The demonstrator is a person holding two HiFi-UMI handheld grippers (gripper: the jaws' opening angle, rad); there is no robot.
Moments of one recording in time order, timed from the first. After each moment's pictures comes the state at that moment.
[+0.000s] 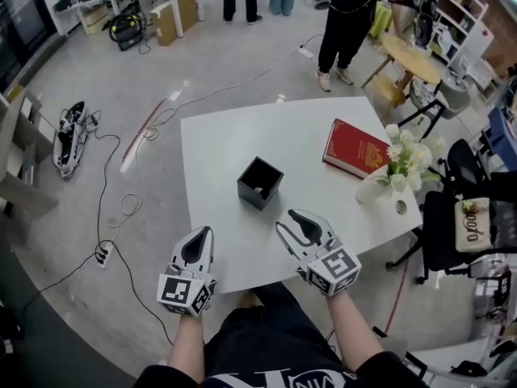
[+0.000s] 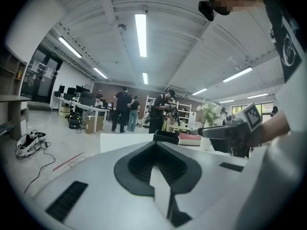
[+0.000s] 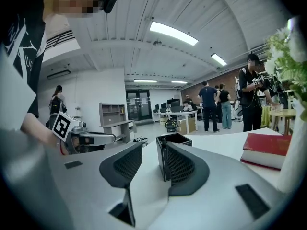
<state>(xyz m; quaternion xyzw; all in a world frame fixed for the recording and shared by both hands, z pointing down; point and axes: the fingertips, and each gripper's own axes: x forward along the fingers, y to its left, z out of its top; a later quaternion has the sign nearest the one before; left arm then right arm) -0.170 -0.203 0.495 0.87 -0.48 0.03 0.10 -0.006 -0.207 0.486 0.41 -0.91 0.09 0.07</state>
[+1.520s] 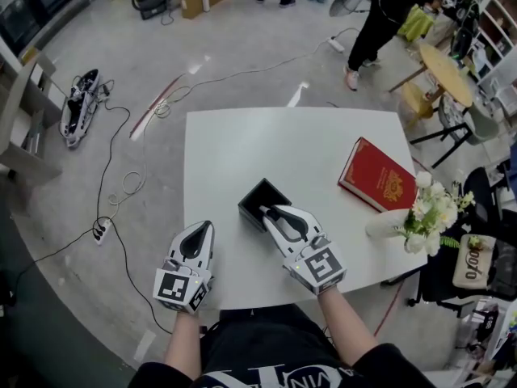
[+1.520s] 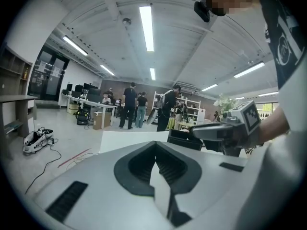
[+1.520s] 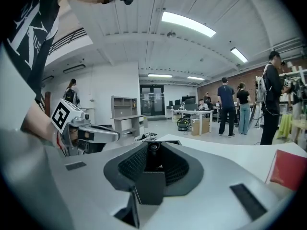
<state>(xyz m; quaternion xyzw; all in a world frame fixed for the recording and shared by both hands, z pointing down) -0.158 -0.277 0.512 0.84 -0.52 0.05 0.12 -0.038 -0.302 0.504 0.32 -0.94 0.06 0.12</state>
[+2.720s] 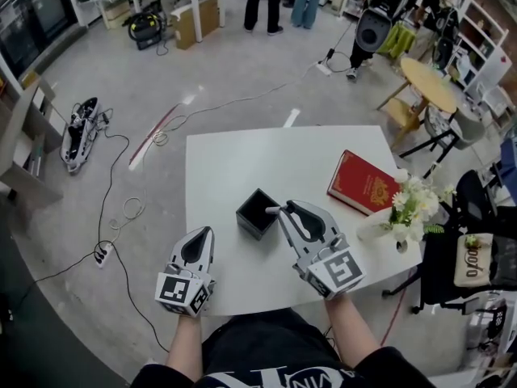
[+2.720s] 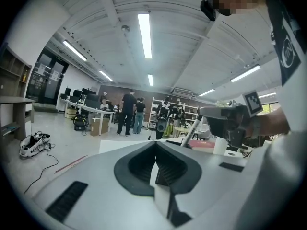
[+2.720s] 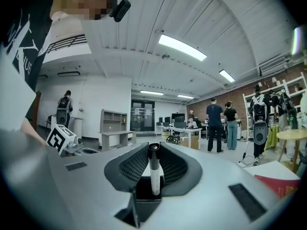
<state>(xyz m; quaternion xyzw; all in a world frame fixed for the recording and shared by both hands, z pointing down) -0.155 -0.271 0.480 0.85 -0.52 0.02 0.10 -0.003 -0.298 0.398 0.39 -0.92 0.01 0.01</state>
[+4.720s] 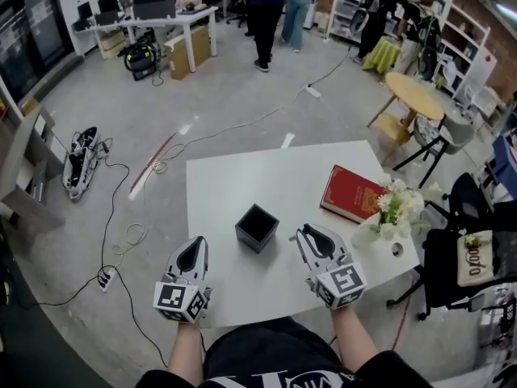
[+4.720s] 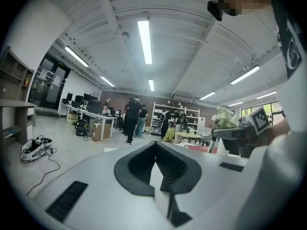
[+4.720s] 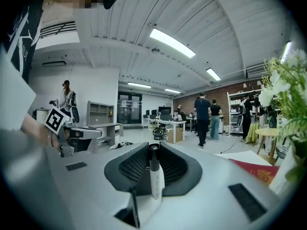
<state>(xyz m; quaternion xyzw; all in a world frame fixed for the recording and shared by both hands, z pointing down) -0.171 -0.268 0.454 0.84 -0.53 0.00 0.08 0.058 -0.274 0.442 0.47 -0.88 0.03 0.07</state>
